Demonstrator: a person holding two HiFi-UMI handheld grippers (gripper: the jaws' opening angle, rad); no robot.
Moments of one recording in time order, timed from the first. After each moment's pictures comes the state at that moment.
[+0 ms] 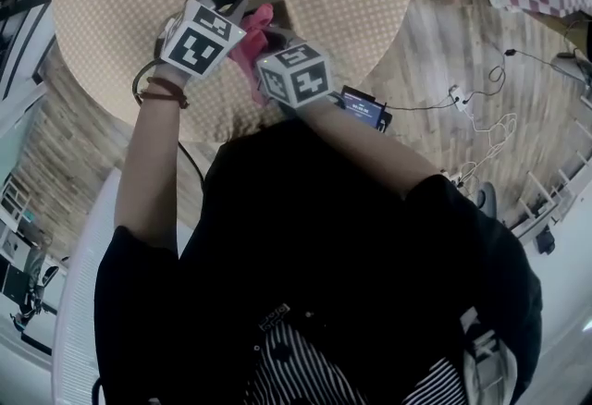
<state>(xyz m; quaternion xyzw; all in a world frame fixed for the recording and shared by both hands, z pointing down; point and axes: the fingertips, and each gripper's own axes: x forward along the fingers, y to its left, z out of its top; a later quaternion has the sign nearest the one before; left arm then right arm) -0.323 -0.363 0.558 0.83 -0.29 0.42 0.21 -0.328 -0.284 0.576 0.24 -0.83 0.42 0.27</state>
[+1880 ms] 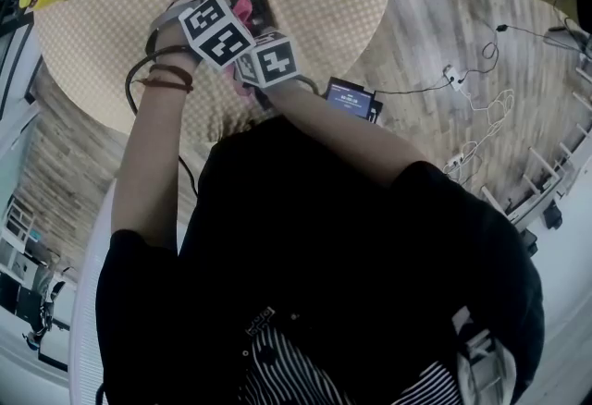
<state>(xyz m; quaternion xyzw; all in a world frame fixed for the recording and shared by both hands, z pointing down) -0.308 -0.346 0.607 0.77 -0.22 0.59 0.10 -0.326 -0.266 0.622 0.28 -0.78 0.47 0.29</state>
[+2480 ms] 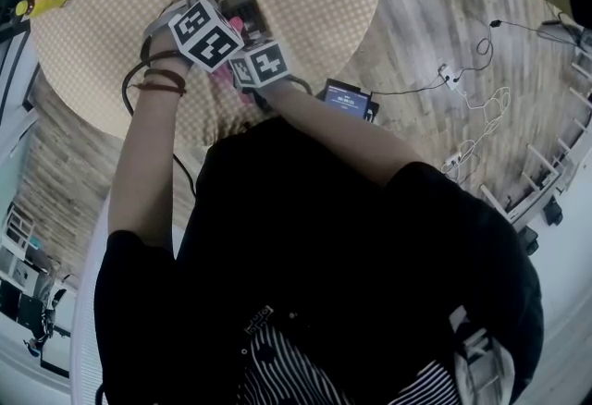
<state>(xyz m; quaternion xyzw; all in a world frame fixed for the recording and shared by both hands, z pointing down) -0.310 -0.350 0.610 0.77 -0.23 0.59 0.09 -0.311 -0.228 0.670 0.24 -0.76 0.50 0.35</state>
